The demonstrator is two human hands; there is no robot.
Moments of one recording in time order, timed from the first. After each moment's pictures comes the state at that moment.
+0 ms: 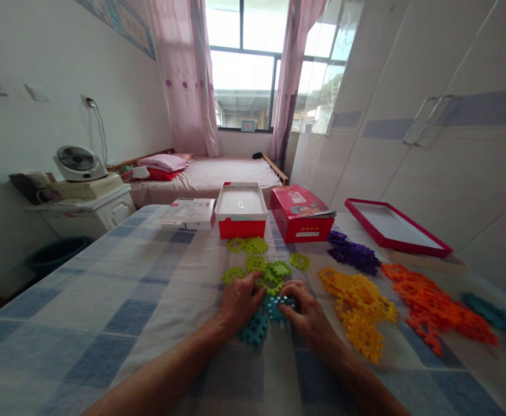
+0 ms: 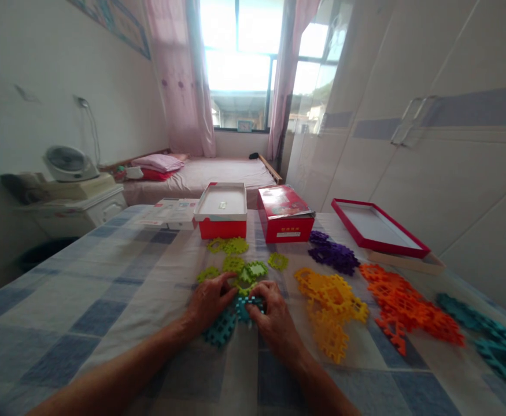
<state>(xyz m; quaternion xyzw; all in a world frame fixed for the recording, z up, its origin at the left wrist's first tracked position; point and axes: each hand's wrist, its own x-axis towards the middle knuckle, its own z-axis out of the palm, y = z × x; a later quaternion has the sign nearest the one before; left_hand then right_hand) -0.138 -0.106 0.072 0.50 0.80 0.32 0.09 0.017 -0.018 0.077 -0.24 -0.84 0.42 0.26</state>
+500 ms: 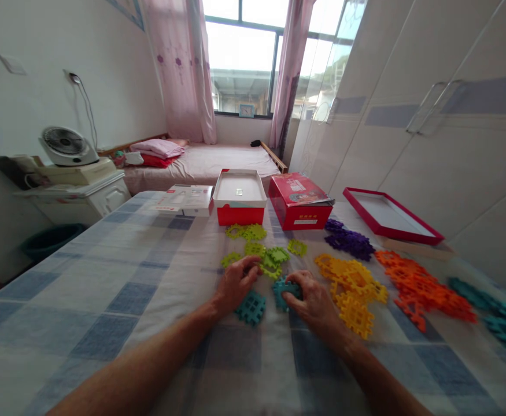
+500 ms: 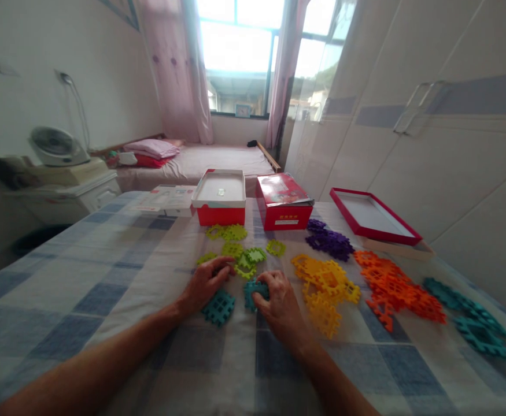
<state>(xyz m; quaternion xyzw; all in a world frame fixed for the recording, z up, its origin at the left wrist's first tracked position) -0.142 -0.113 0.069 0.46 0.68 0.53 0.21 0.031 -0.023 0.089 -0.30 -0.88 0.30 0.20</state>
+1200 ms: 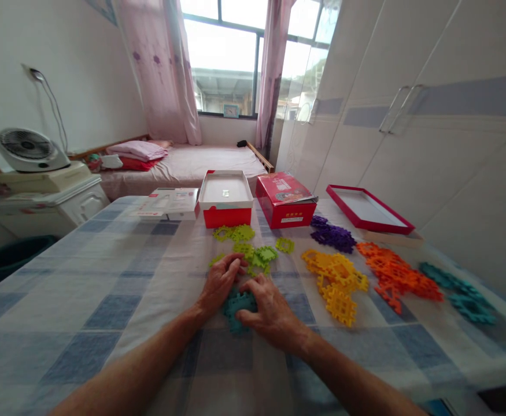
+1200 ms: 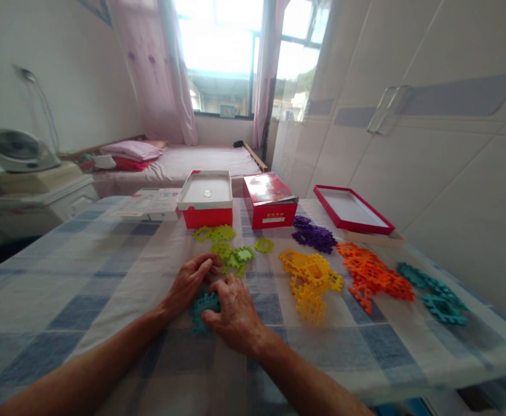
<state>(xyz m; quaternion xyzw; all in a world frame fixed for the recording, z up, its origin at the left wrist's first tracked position) -0.149 -0.110 0.074 0.36 0.63 0.63 0.28 -0.007 -0.070 0.098 -0.23 -0.90 0.35 0.13</state>
